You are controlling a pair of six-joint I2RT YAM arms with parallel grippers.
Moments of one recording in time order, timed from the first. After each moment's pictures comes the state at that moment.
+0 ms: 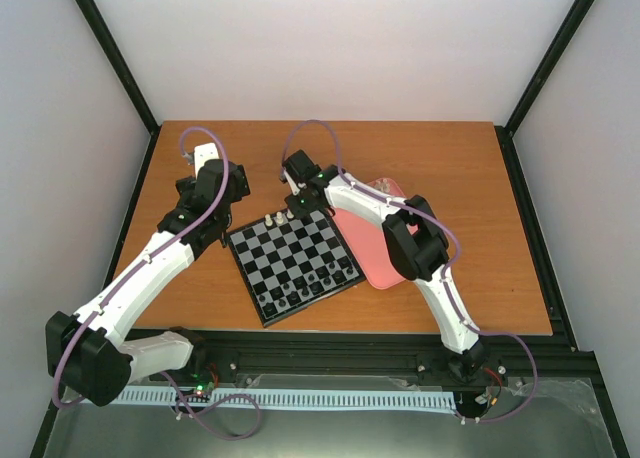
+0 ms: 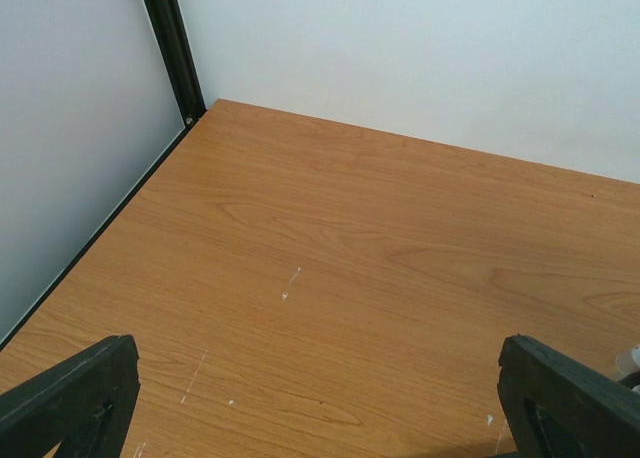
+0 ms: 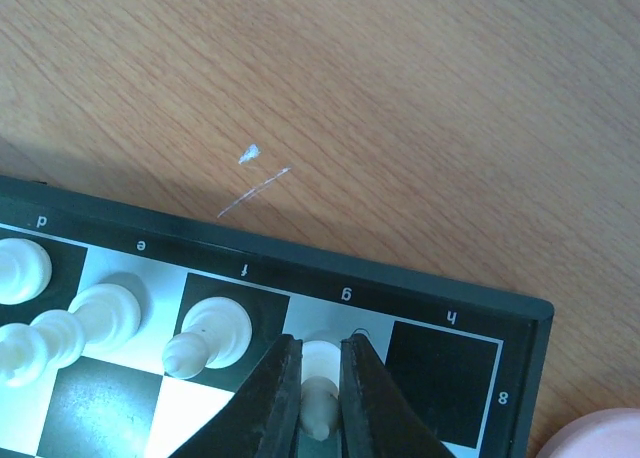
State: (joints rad) left arm -0.43 1.16 0.99 -0.37 -0.68 -0.40; right arm 0.75 2.32 1.94 -0.68 0.01 0.06
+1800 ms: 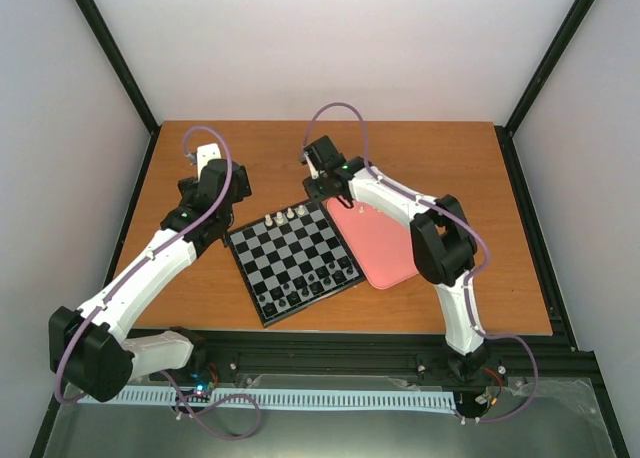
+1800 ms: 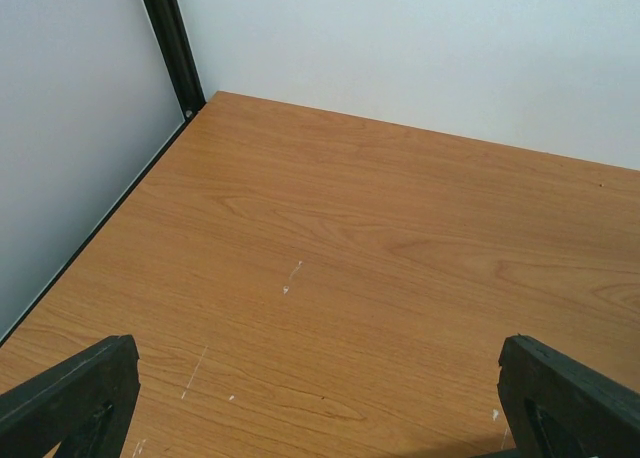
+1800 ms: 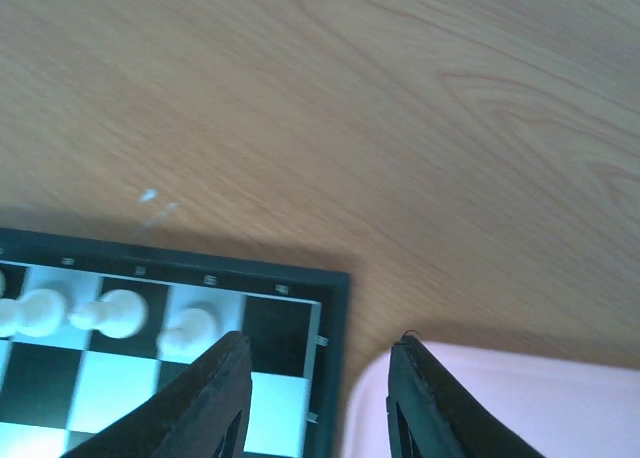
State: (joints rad) left arm -0.43 1.19 0.99 -0.37 -0.68 -0.40; right arm 0.66 2.11 1.75 -0.58 0.09 0.06
